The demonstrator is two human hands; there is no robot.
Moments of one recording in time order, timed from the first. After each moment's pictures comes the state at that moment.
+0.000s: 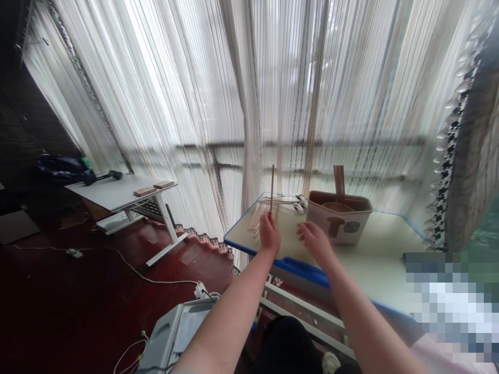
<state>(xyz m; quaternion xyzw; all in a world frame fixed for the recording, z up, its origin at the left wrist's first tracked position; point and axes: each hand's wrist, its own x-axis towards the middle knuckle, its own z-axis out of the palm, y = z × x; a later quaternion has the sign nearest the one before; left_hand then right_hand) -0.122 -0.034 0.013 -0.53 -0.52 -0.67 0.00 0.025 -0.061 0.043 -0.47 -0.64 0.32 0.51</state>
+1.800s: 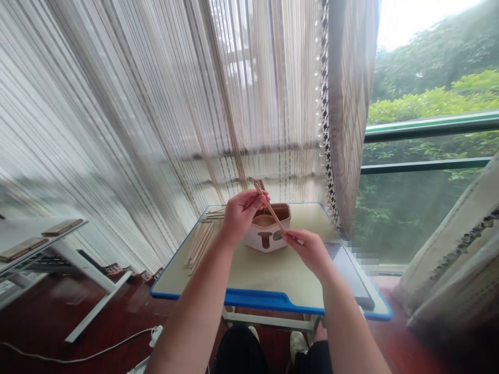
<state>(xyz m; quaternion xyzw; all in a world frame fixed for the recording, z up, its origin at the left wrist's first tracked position) 0.003 -0.045 0.205 -0.72 -0.20 -0.58 -0.31 0.185 -0.088 0.102 -0.49 -0.67 0.20 0.52</state>
